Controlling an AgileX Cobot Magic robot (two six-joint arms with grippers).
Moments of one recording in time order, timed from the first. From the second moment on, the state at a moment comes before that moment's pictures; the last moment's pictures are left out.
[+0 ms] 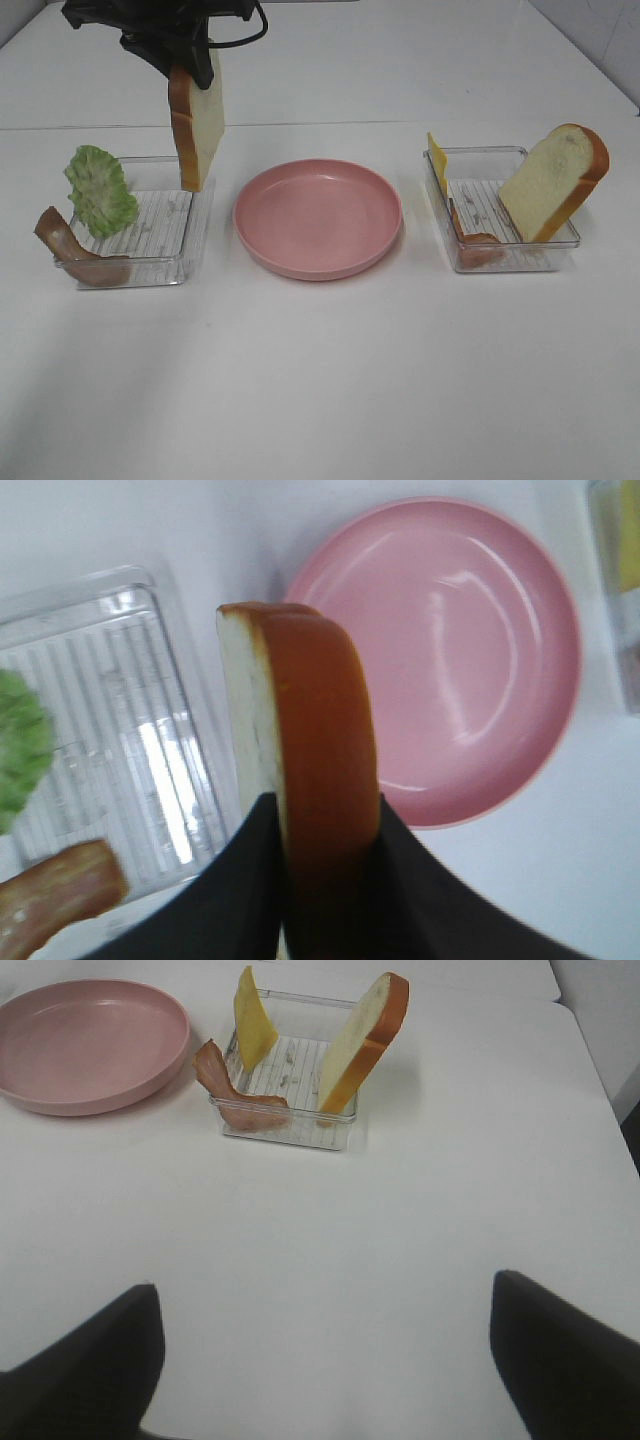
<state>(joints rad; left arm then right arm) -0.36 2.09 -2.05 -0.10 1.22 -0.12 0.00 0.00 -0.50 0.10 1.07 -0.12</state>
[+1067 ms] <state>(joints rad) -0.26 2.47 -2.05 -0.95 1.03 0.27 0.00 0.00 -0.50 0.10 1.07 -0.12</state>
